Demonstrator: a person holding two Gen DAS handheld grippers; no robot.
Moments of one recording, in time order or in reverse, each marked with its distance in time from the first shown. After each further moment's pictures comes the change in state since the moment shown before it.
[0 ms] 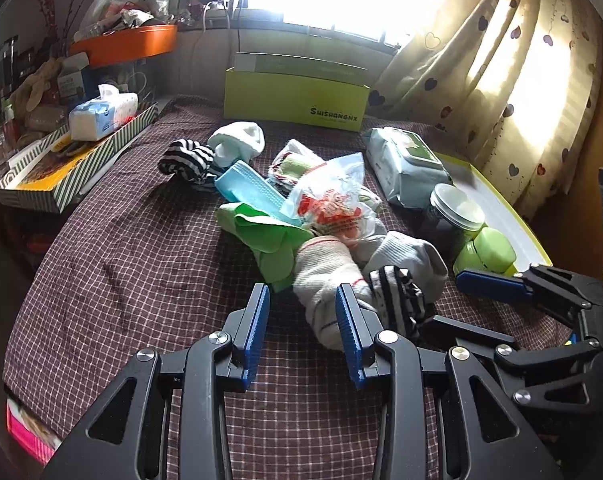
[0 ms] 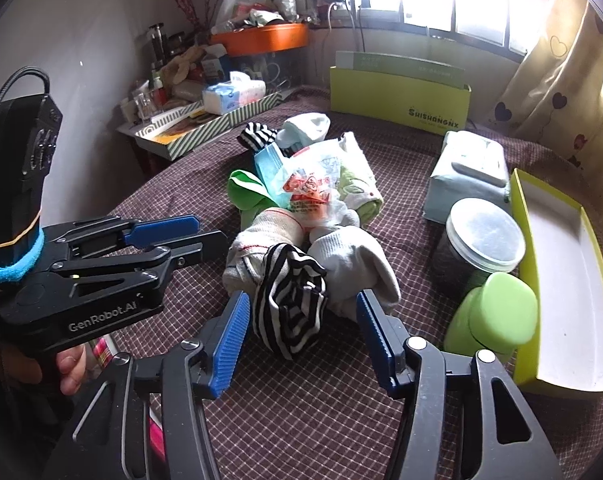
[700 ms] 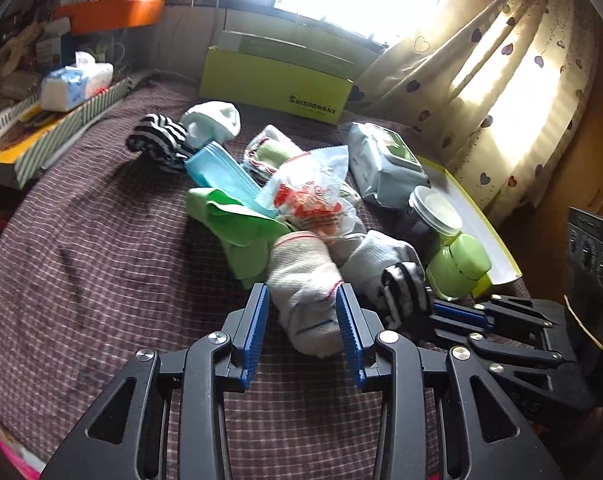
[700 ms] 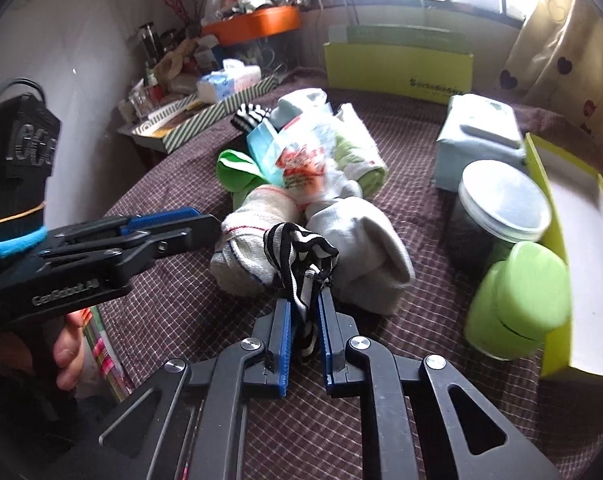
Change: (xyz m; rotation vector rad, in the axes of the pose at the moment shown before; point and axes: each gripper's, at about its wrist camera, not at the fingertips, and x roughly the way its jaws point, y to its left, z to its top) left arm 0.021 0.007 0.004 -0.072 0.048 -0.172; right arm 0.007 -0.013 -0.011 0.063 0.016 0.032
